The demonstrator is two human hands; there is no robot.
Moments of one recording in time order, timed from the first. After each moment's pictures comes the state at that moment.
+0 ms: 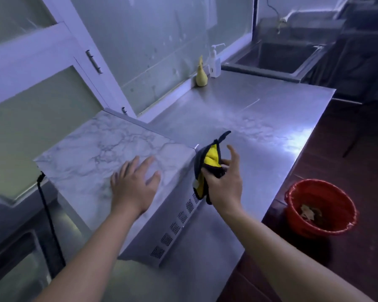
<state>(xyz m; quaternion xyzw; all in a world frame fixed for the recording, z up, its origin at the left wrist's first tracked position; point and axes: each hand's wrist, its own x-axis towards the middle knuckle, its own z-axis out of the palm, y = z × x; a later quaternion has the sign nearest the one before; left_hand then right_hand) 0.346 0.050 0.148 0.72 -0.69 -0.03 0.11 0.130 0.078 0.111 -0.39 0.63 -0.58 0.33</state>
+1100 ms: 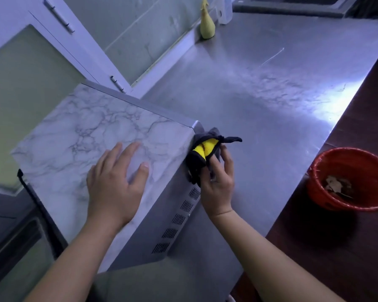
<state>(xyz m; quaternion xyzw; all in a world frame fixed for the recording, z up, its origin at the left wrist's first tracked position) 0.331 0.041 0.152 0.71 -0.70 -0.01 0.12 0.167 0.032 0.007 -0.43 0.55 -0.69 0.17</state>
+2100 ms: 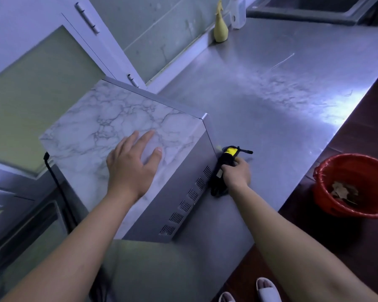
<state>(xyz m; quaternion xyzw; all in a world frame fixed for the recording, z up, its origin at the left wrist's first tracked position) 0.328 0.035 0.146 0.73 -0.67 -0.03 0.12 0.124 0.002 -0.036 -0.24 0.73 -0.39 0.51</state>
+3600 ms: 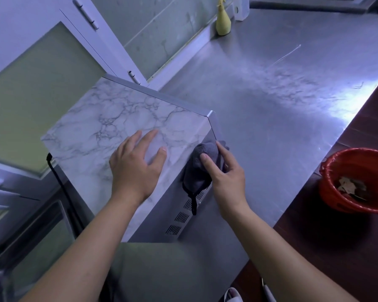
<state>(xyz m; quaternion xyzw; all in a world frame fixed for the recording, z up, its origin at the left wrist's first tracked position) 0.328 0.039 0.149 0.73 -0.67 -0.03 0.13 0.159 0.062 0.054 -0.28 0.52 -0.59 0.55</state>
